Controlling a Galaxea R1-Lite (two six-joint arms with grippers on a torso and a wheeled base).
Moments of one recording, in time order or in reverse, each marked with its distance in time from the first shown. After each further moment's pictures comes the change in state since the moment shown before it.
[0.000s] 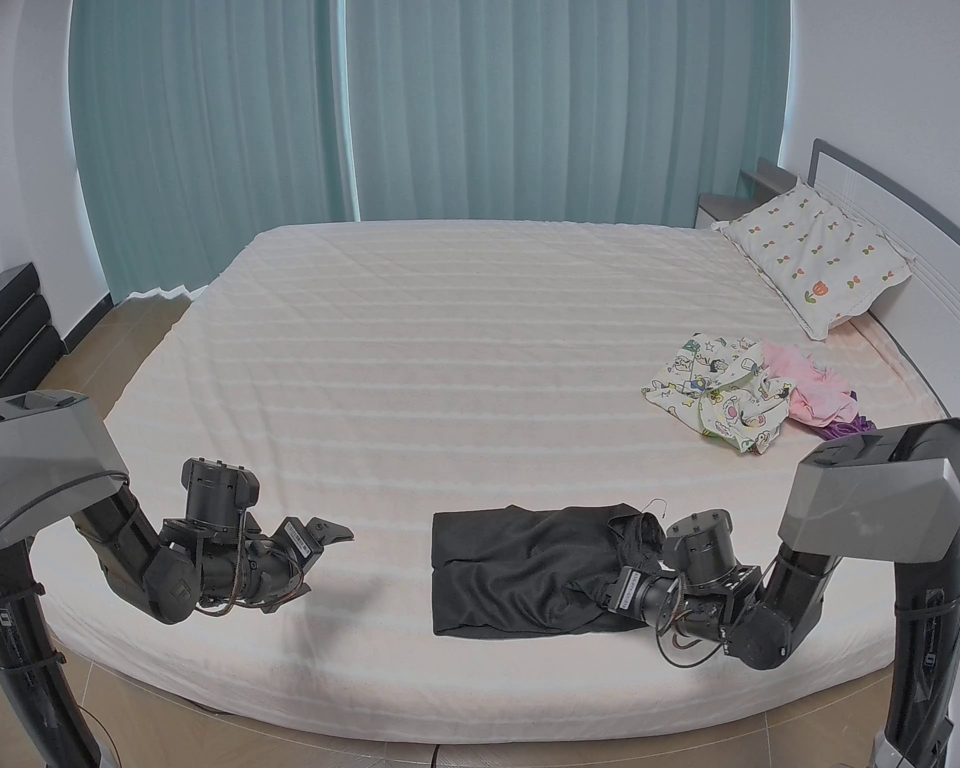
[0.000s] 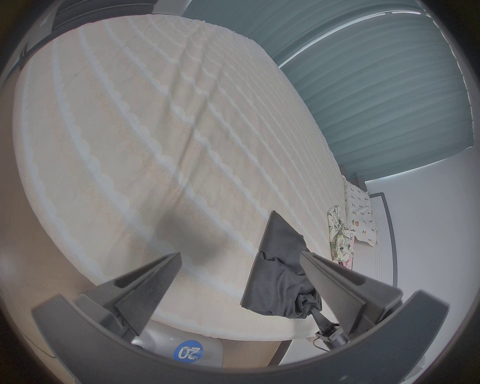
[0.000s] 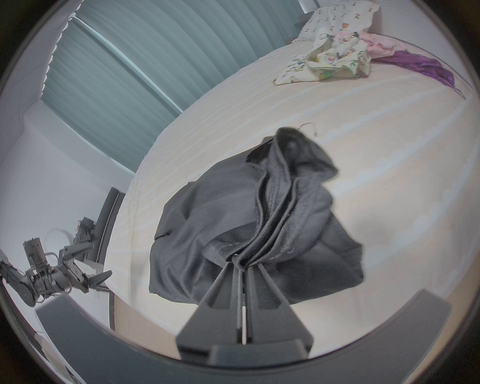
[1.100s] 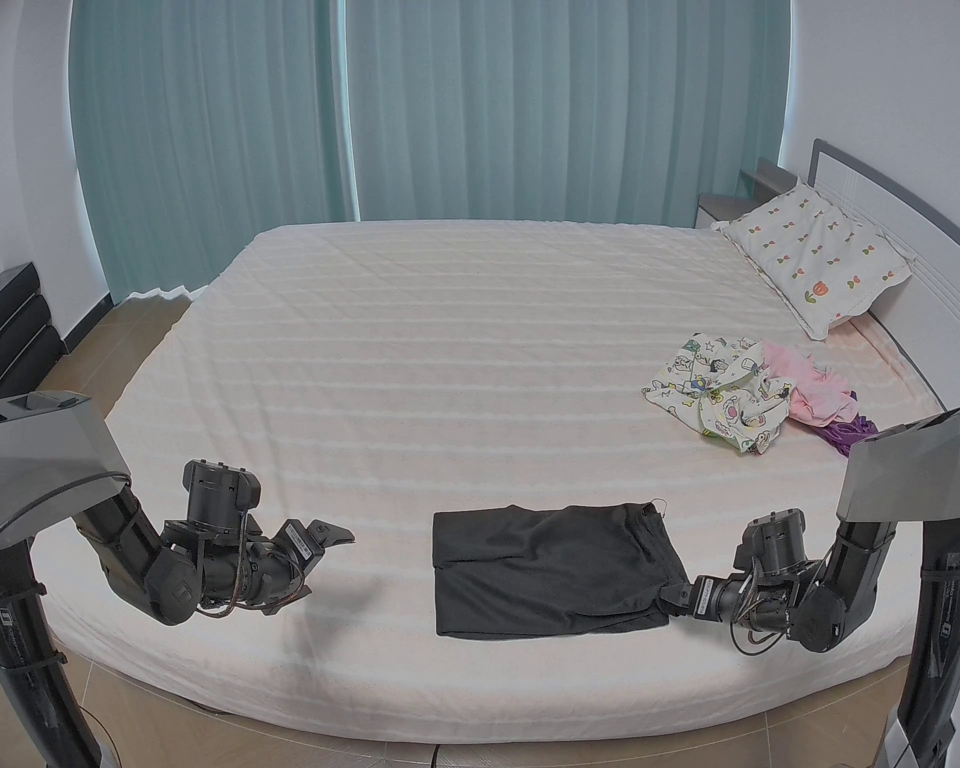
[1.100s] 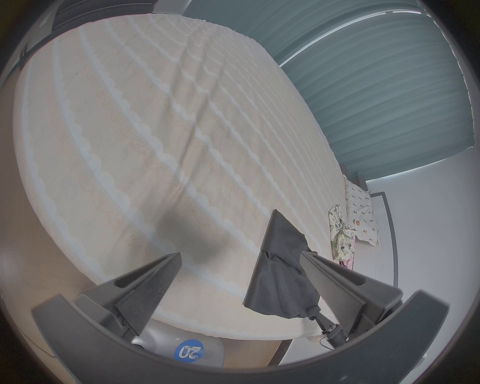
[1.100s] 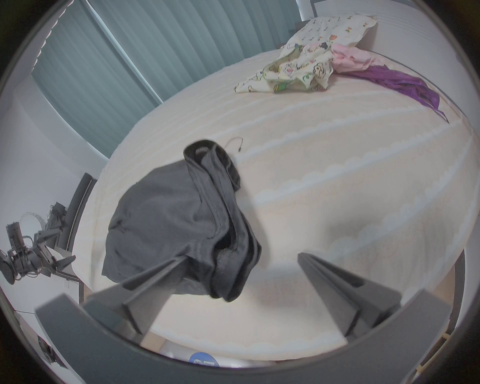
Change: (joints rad) left arm -0.001 0.005 0.002 0.000 0.000 0.000; right arm -0.253 -0.035 0.168 -0.011 0.063 -0.264
